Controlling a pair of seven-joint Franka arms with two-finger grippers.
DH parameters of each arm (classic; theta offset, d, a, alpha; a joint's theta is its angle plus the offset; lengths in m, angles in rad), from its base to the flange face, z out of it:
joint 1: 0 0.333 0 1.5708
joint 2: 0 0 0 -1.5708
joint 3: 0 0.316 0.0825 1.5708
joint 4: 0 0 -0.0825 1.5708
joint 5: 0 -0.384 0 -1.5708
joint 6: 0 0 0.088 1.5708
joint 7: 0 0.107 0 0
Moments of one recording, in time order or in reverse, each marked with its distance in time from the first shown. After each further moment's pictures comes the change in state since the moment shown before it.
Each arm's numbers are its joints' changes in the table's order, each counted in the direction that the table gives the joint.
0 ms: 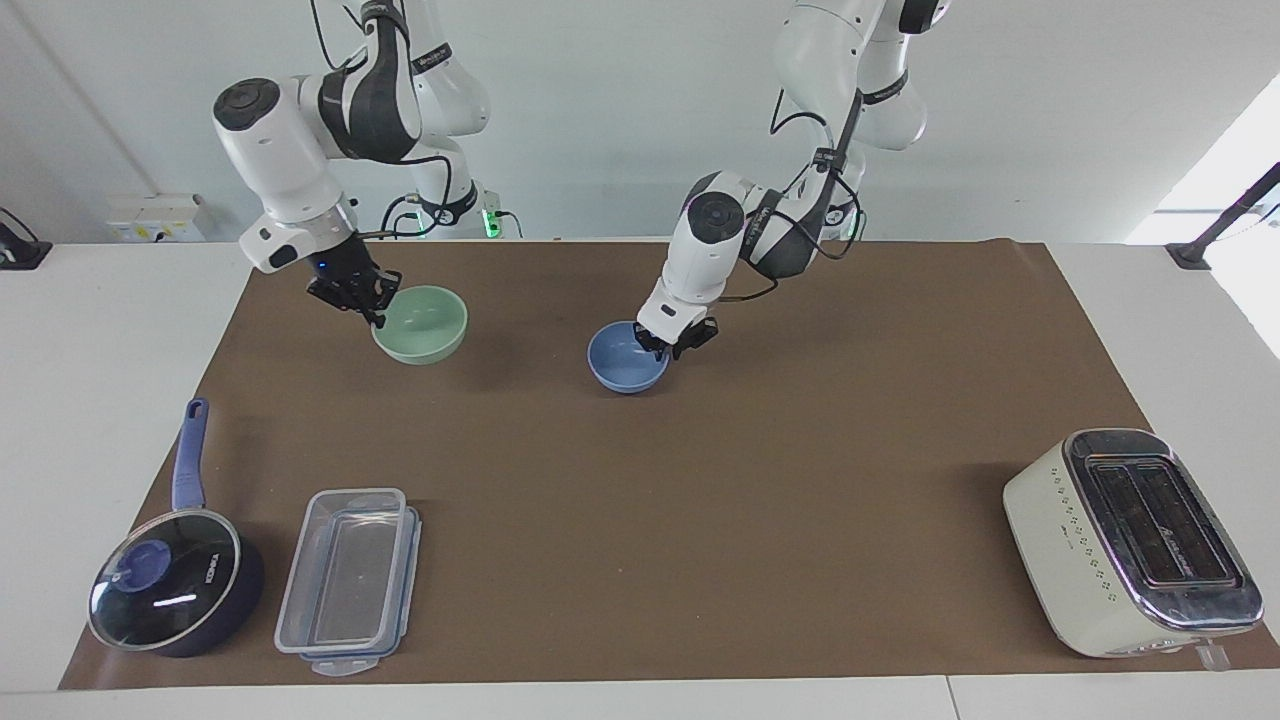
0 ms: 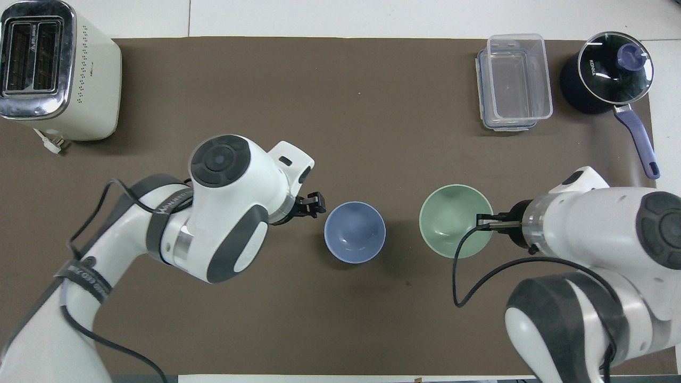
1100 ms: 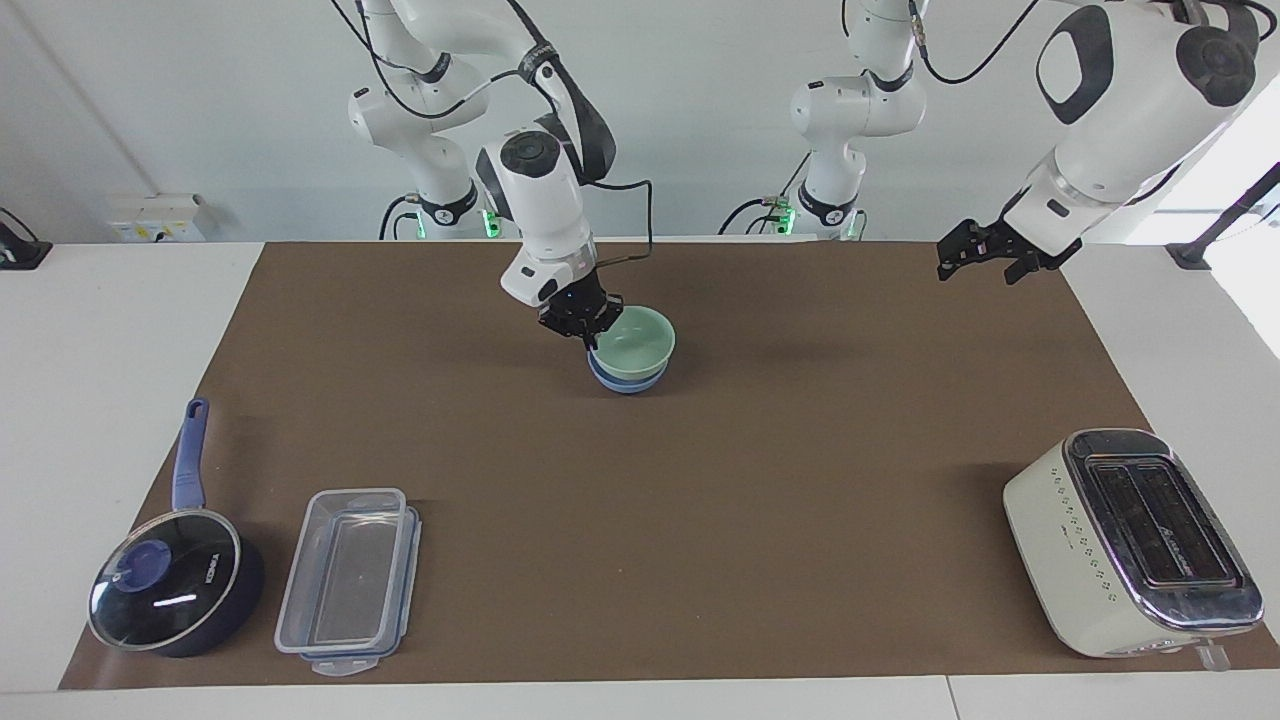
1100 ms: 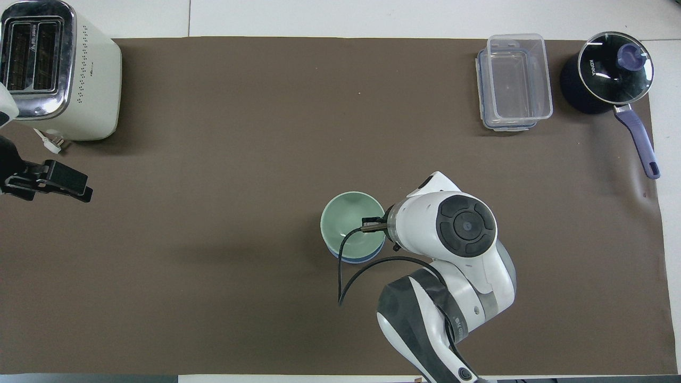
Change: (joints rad) left arm 0.515 0.122 0.014 0.342 -0.150 -0.617 0.652; right arm 0.281 -0.297 0.001 0.109 -0.037 0.207 0.153
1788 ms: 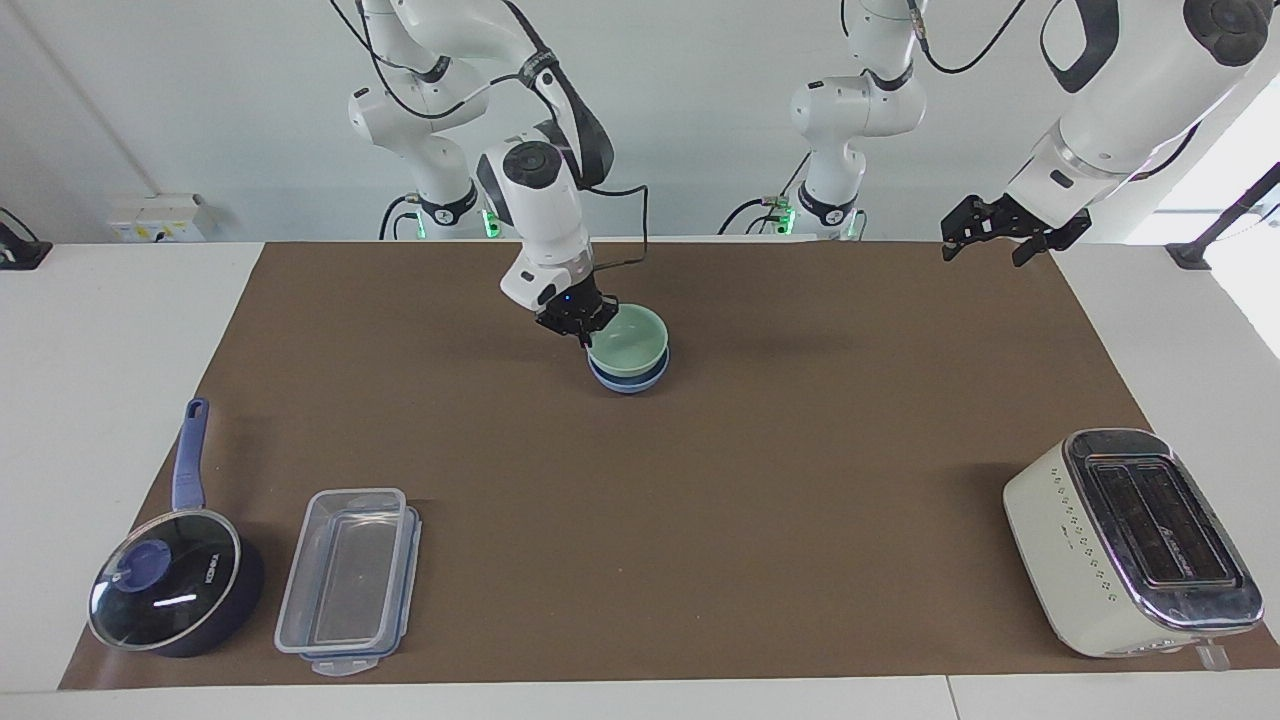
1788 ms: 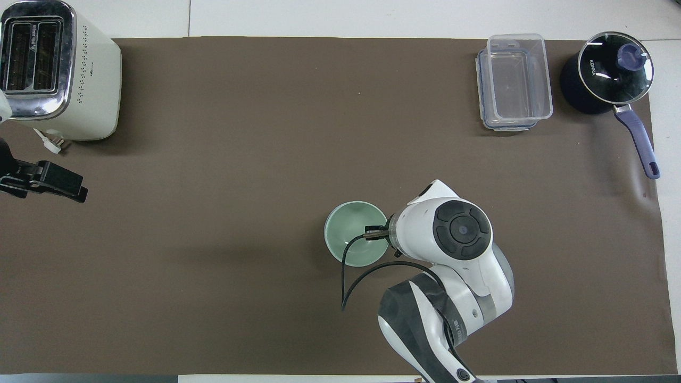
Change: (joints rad) left arm 0.000 0.007 -0.012 0.010 -0.019 0.012 0.024; right arm 0.003 0.004 0.000 -0.036 0.000 -0.008 0.000
